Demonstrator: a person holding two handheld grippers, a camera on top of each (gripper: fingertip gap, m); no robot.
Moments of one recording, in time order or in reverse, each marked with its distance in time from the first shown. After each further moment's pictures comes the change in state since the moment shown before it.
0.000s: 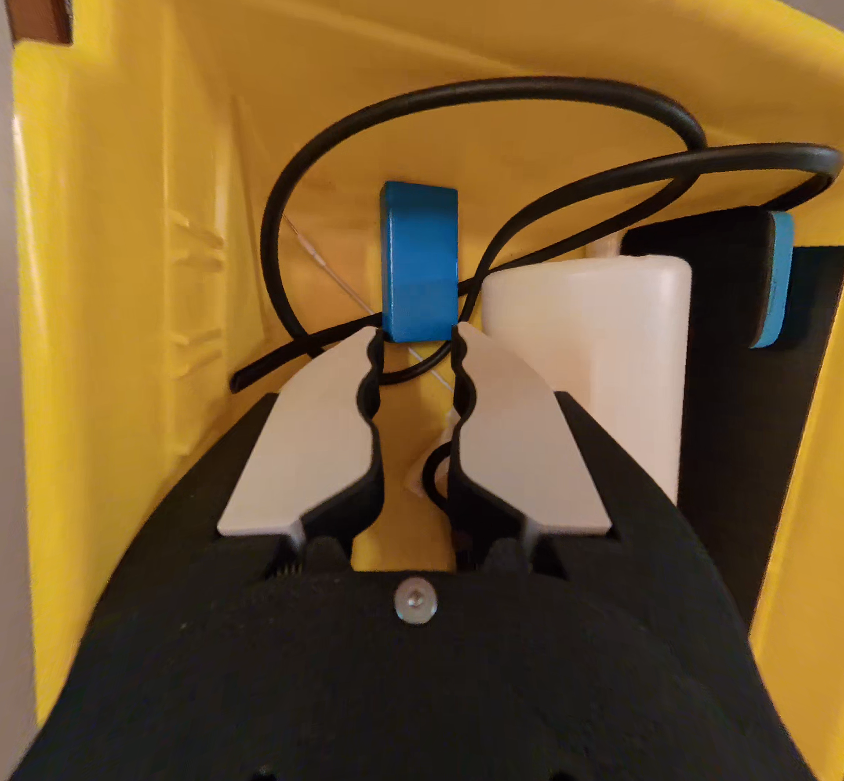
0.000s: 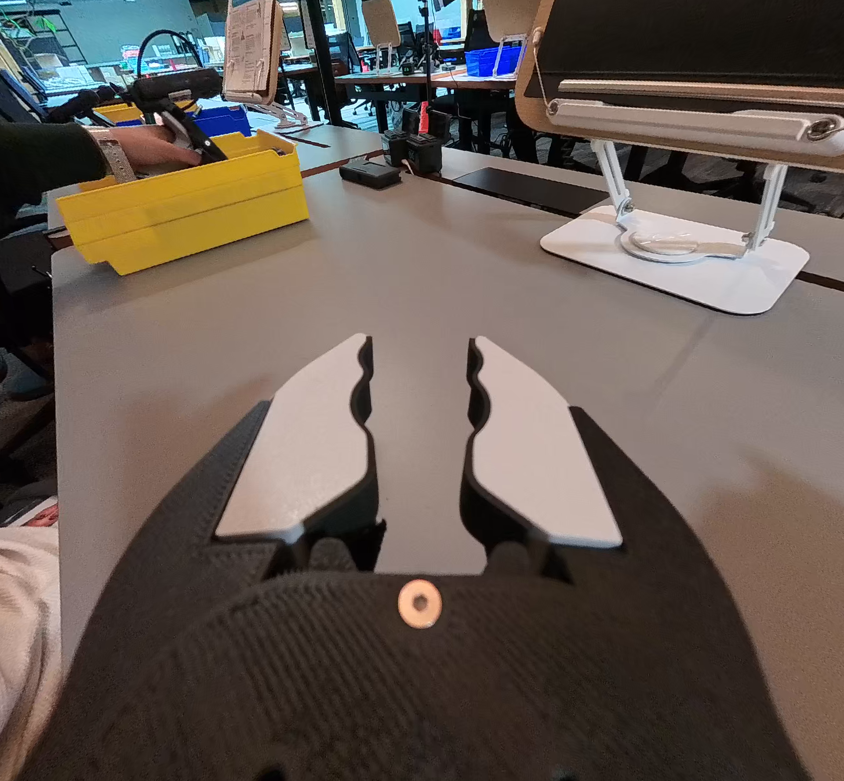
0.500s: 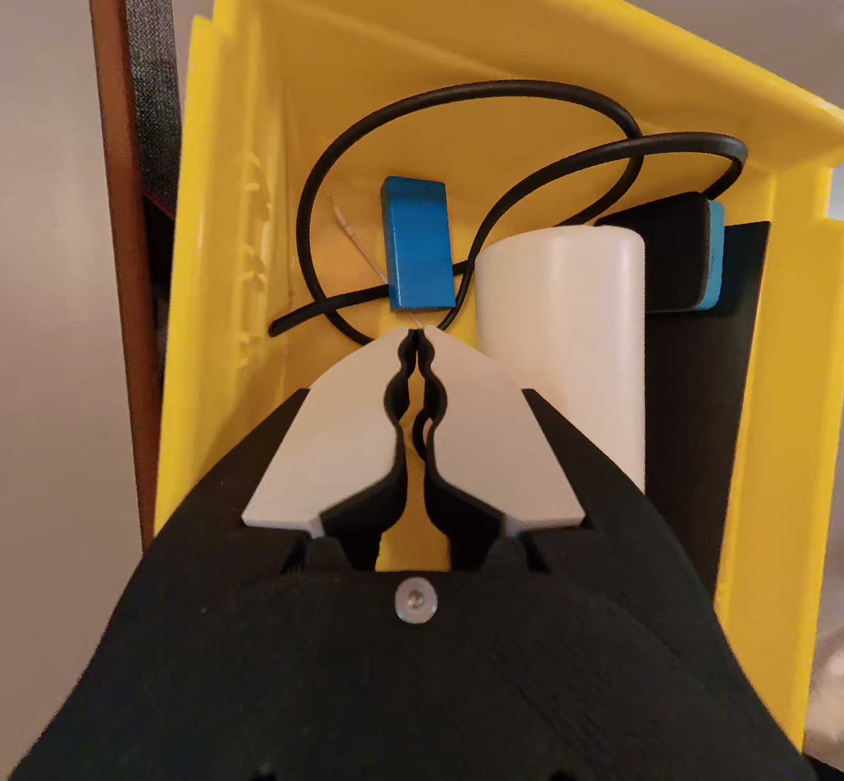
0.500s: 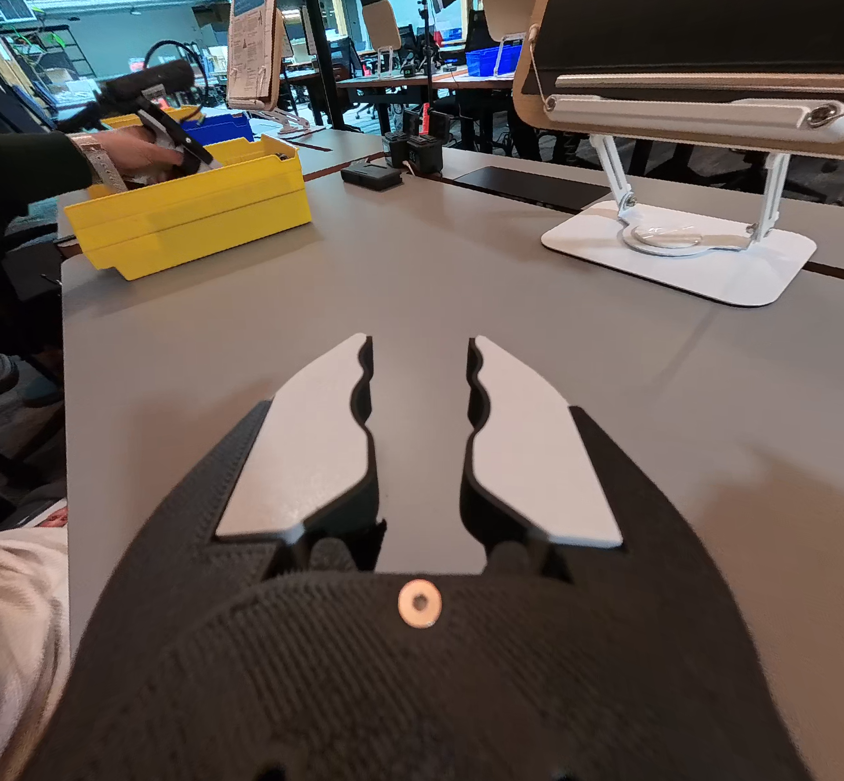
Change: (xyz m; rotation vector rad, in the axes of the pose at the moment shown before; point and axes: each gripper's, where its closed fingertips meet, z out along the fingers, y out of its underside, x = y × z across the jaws) left arm -0.001 0.002 -0.029 0.096 0.034 0.002; right arm 0.003 0.001 -0.002 0.004 -0.007 0.024
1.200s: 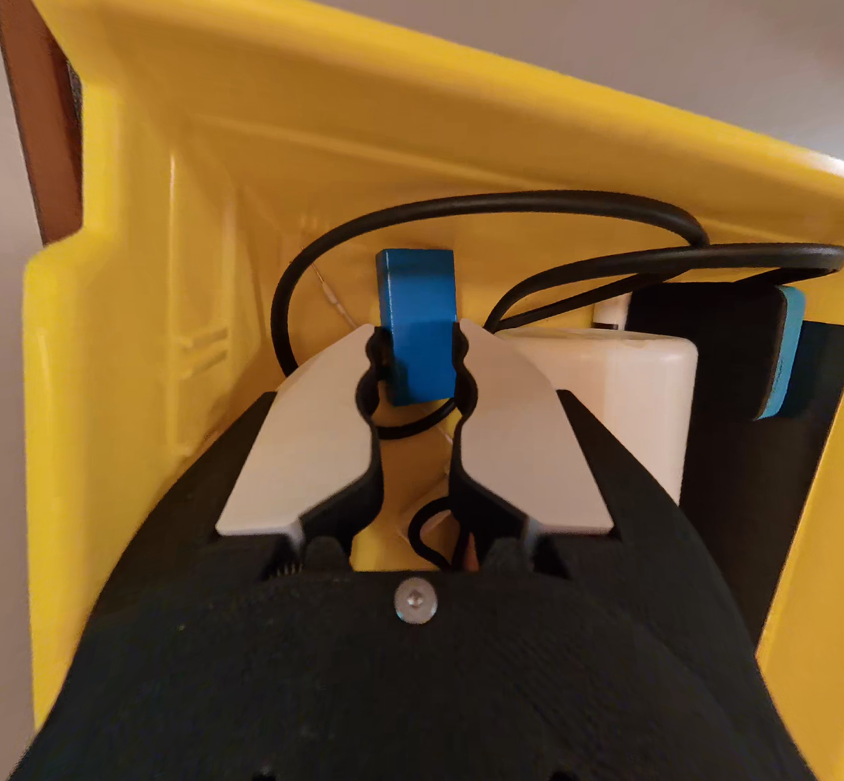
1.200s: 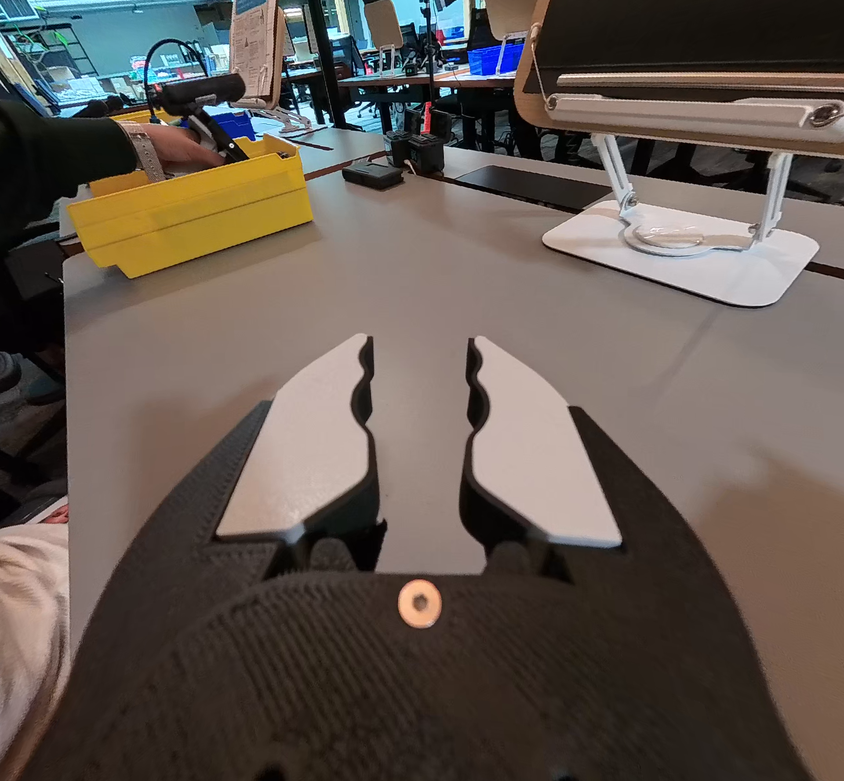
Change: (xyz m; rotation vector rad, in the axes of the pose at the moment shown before) left arm -0.001 -0.021 0.042 -0.118 -0.049 0.010; right arm 0.000 0.000 0.000 -0.002 -0.004 -0.001
